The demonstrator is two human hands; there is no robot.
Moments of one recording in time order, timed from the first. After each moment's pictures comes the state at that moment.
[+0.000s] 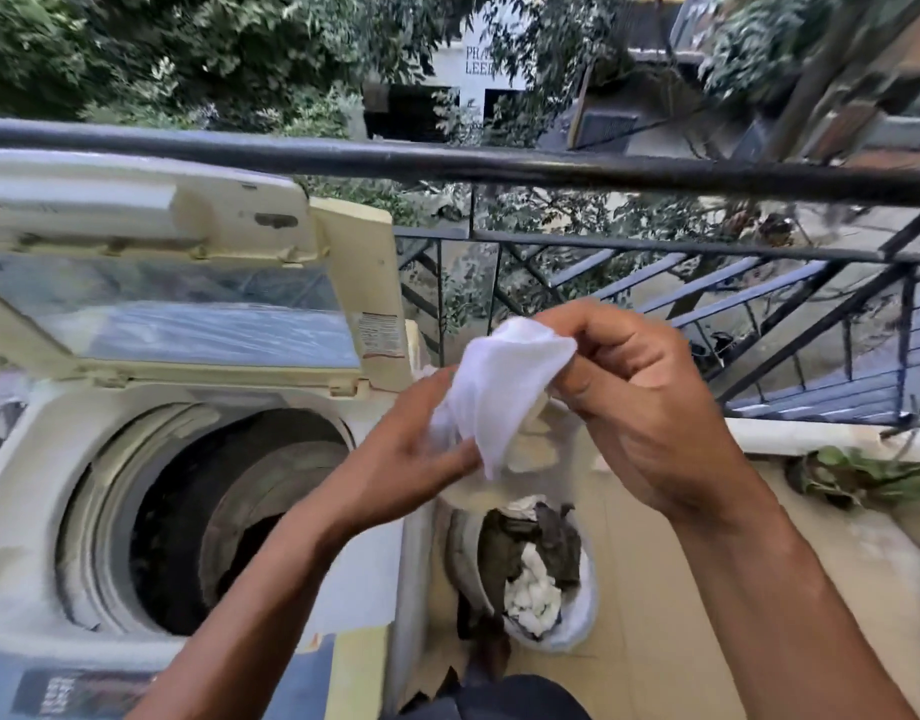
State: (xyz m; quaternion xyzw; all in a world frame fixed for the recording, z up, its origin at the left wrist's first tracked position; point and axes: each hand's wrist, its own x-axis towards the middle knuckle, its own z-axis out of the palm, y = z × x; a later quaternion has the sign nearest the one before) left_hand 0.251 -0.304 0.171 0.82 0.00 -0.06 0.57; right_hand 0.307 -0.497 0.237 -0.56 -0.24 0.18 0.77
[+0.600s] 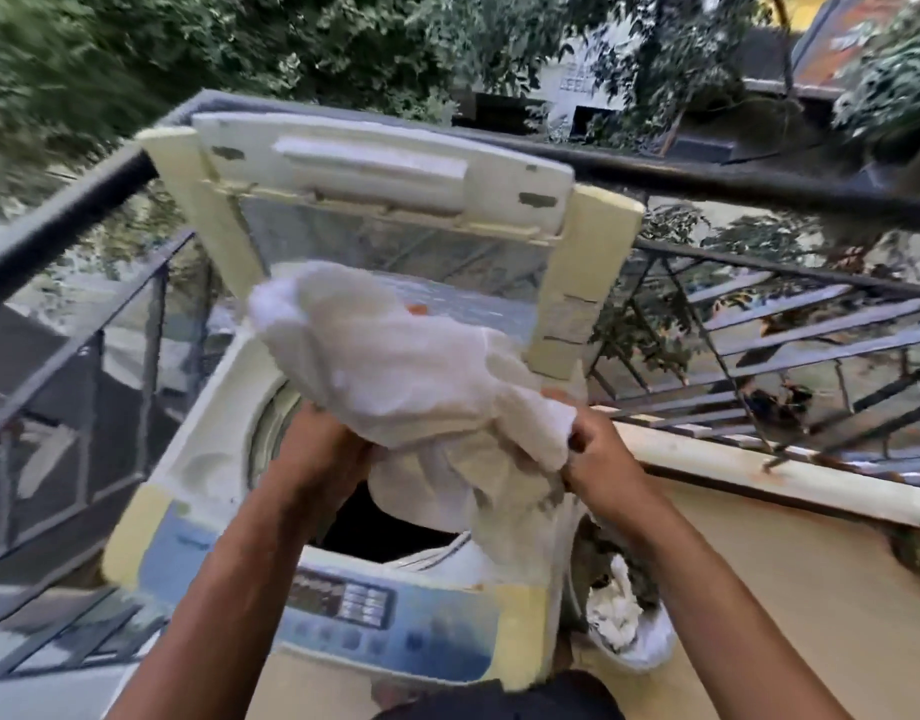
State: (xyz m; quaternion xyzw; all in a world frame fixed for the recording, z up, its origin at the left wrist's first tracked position) left_hand 0.120 -0.118 0.176 0.56 0.25 0.17 0.77; right_hand 0.233 -0.341 0.128 -0.74 -0.17 0.27 0.59
